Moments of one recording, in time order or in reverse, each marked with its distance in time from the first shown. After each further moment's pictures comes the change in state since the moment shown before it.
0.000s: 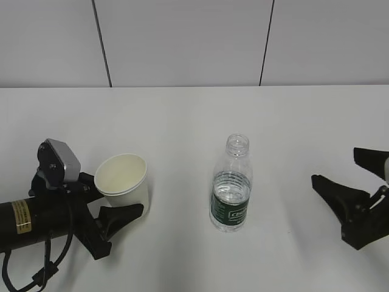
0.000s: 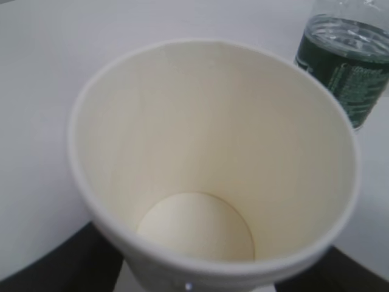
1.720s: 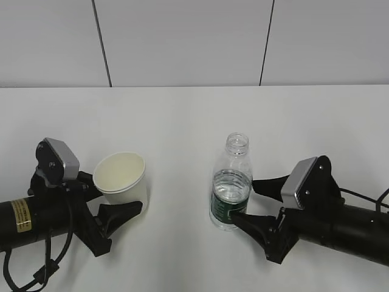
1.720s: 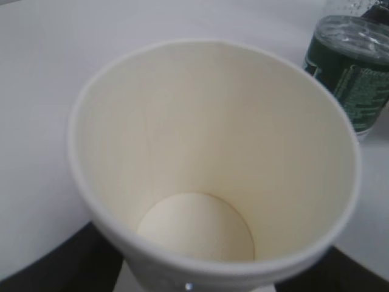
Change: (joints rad) left arm 0.000 0.000 0.000 -0.024 0.000 -0.002; right arm 0.000 0.802 -0.281 -0.402 -0.451 0.032
